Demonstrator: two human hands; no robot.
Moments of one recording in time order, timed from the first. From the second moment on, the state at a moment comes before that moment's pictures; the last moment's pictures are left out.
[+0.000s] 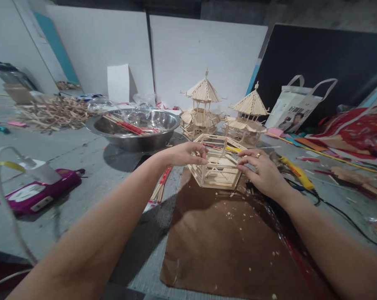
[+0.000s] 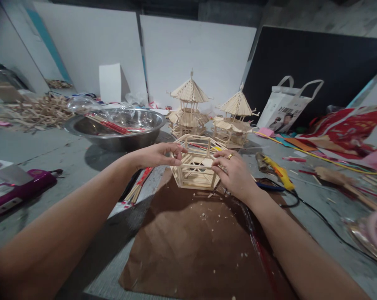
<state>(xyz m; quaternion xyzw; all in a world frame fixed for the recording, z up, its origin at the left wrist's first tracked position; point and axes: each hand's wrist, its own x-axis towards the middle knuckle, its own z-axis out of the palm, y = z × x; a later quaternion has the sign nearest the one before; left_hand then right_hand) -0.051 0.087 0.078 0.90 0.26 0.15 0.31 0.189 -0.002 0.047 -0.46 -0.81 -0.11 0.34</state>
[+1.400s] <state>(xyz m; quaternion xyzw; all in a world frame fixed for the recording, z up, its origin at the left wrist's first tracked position) -0.049 0.080 0.087 0.90 0.30 0.13 0.29 0.218 0.012 0.046 -0.47 -0.77 0.09 0.43</state>
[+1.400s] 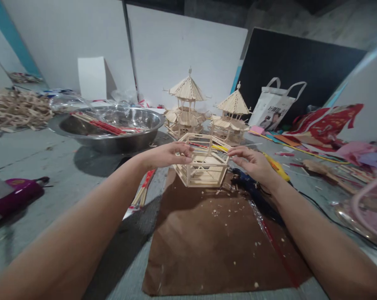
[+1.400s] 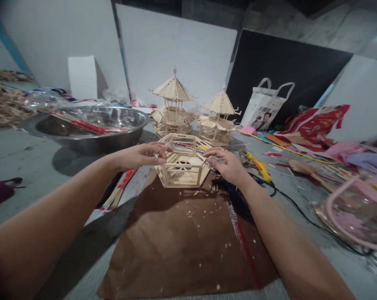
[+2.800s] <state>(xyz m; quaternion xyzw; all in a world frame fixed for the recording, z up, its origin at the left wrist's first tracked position) -0.044 0.077 0.088 0.93 0.31 0.13 0.17 0.211 0.011 0.043 -0.43 -0.81 0.04 0.40</state>
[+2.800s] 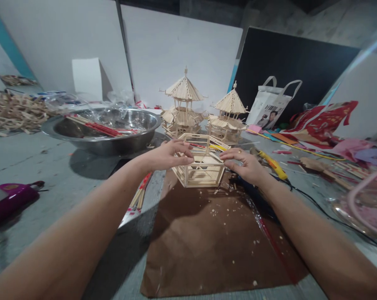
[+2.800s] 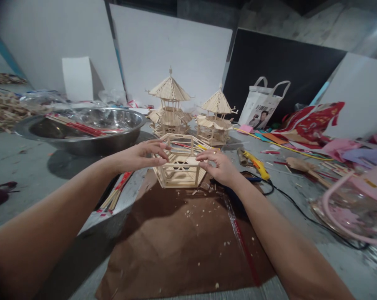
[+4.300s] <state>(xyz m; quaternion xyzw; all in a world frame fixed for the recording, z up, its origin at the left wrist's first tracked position) -0.030 0.066 0.088 0.94 0.30 0.14 0.09 0.193 0.011 0.041 -0.44 -0.82 0.00 0.38</state>
